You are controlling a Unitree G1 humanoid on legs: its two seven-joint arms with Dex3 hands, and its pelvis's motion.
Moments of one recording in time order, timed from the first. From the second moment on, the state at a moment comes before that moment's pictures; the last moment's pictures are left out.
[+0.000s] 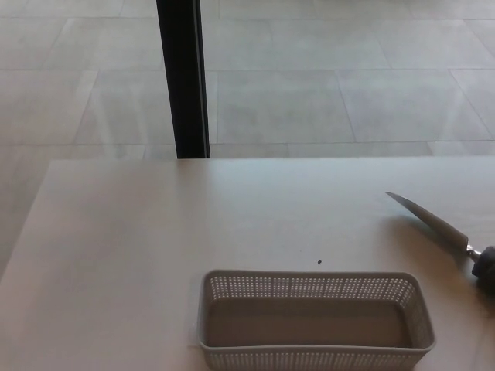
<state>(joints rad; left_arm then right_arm) 0.13 0.59 0.21 1.33 0.02 -0.08 -0.19 -0.28 -0.84 0.14 0.43 -0.26 0.19 0.26</state>
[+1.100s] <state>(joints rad) 0.11 0.59 0.17 1.33 0.03 -0.08 -0.19 -0.47 -0.67 0.39 0.74 -0.50 0.20 0.03</state>
